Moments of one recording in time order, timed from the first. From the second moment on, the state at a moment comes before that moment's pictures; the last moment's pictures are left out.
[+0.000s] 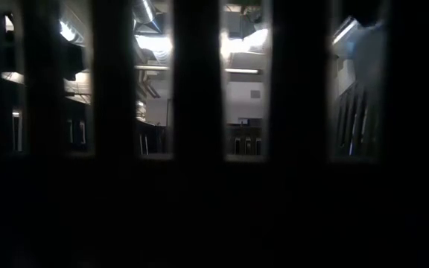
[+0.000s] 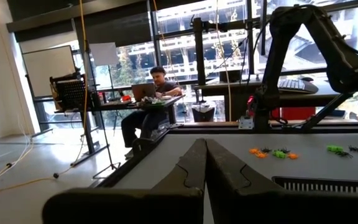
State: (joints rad) left arm 0.22 0.01 0.01 0.15 -0.09 0.11; right arm 0.62 1.92 0.97 0.67 0.25 0.47
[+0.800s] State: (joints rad) left arm 0.22 0.01 0.01 0.15 -0.09 0.11; right arm 0.67 1.92 0.97 0.60 0.33 0.47
